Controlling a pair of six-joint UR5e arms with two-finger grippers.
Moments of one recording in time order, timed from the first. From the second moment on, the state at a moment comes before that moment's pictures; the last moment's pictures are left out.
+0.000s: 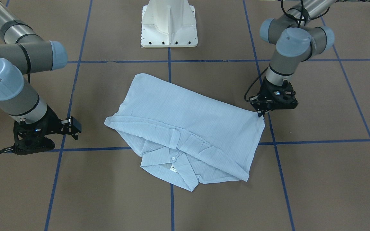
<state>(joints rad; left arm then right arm) -0.76 -1.90 -1.70 -1.90 -1.84 -1.00 0.94 -1.06 1.59 -1.53 2.10 0.67</state>
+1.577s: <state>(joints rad) -1.03 -2.14 -1.23 -2.20 -2.06 -0.67 0.68 -0.60 1.14 -1.31 1.85 1.44</state>
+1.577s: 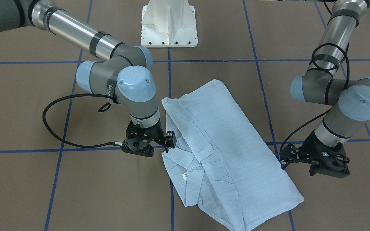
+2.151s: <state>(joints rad) -1.02 -2.11 -1.27 -2.20 -2.06 -0.72 0.61 -0.55 1.03 -1.21 1.71 1.62</state>
